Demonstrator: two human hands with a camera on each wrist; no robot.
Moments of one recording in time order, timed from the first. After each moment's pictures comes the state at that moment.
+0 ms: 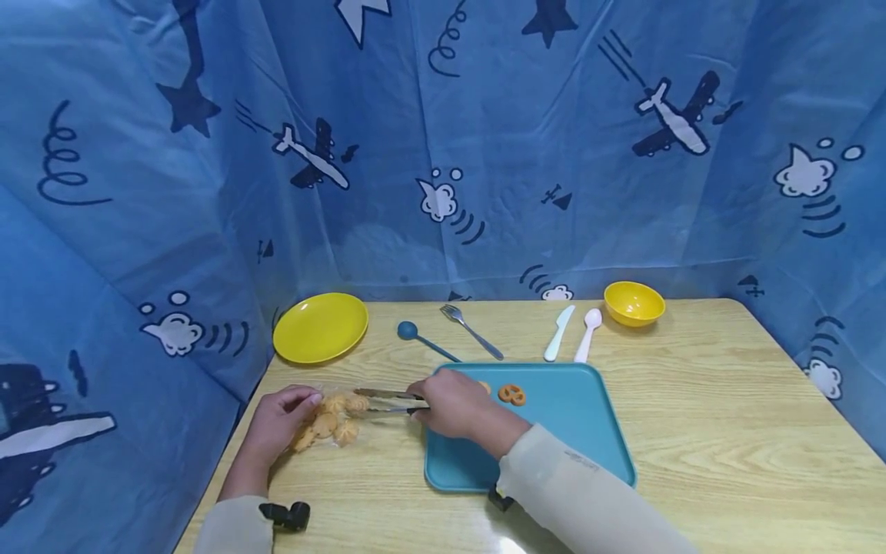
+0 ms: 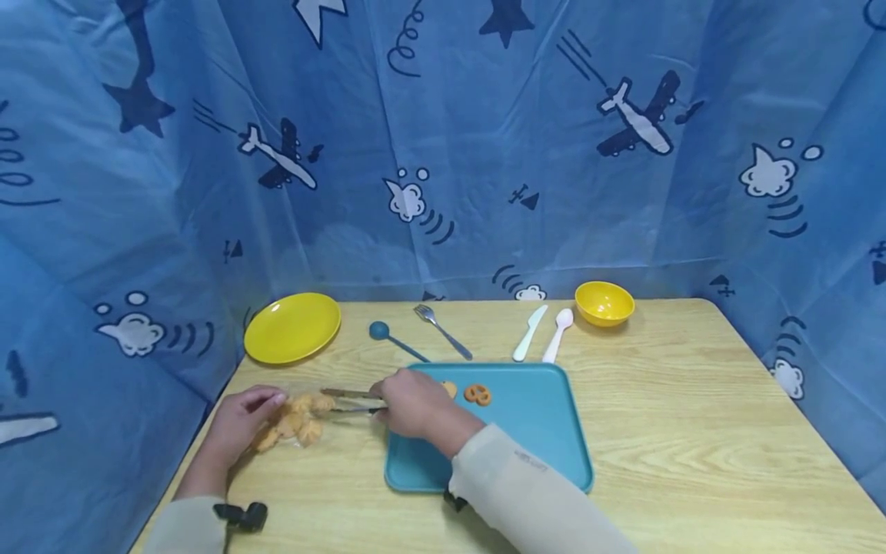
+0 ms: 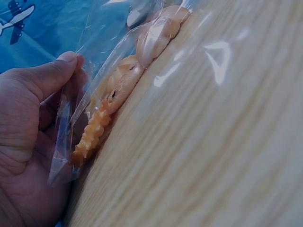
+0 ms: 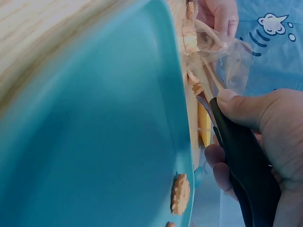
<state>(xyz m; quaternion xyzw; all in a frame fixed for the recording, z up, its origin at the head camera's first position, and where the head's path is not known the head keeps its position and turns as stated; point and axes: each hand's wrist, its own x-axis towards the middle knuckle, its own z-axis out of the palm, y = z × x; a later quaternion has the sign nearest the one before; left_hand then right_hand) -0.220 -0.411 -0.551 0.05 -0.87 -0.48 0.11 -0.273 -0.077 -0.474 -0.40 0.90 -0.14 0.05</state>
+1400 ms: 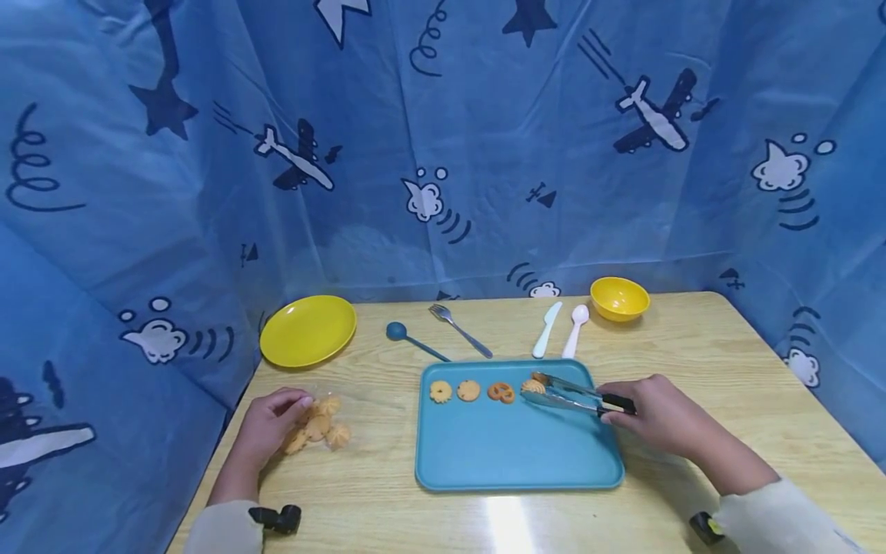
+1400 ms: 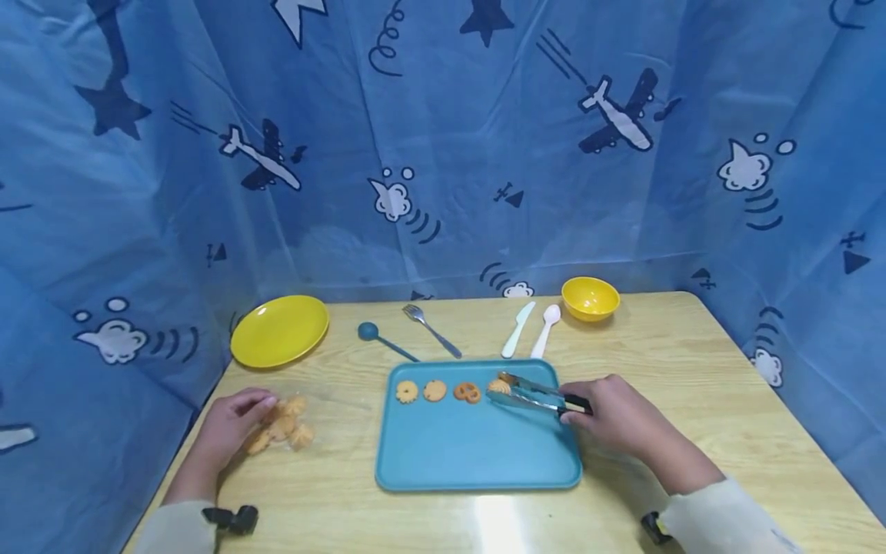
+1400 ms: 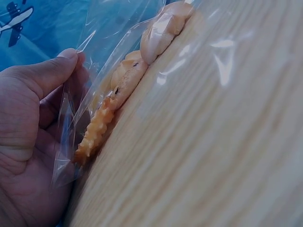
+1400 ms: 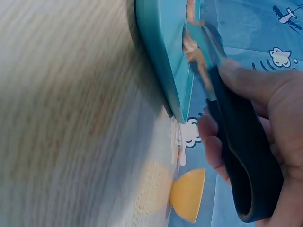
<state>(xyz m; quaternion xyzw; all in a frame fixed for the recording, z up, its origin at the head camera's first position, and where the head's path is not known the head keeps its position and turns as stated) -0.222 -0.409 -0.549 0.03 -0.86 -0.50 0.09 -0.262 0.211 -0.467 -0.25 0.95 -0.17 0.02</state>
